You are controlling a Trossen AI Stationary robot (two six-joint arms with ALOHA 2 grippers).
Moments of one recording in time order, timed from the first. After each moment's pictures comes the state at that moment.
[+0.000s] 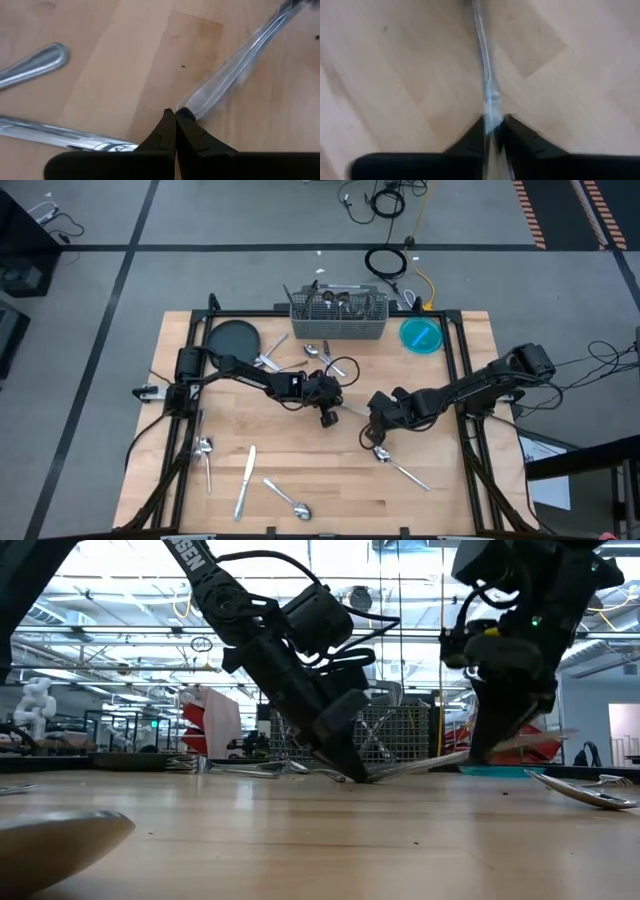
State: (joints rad) left arm 0.03 2.07 1.12 0.03 -0.06 -0.23; right arm 0.25 1.50 0.77 -0.47 0.30 0.89
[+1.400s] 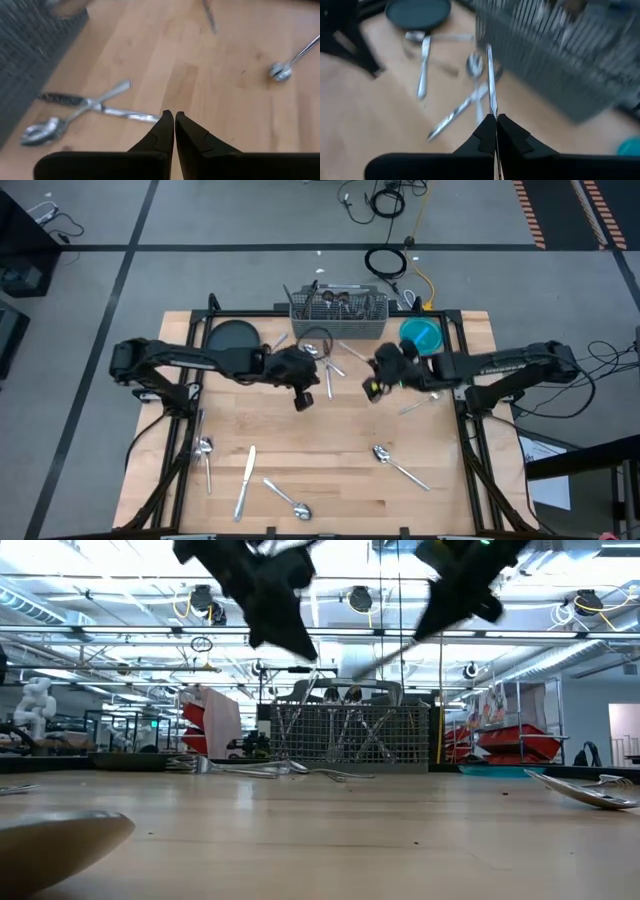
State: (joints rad) left arm 0.06 1.53 1.13 -0.35 -0.08 -0.17; right arm 0.04 1.26 1.02 -0.58 0.60 0.58
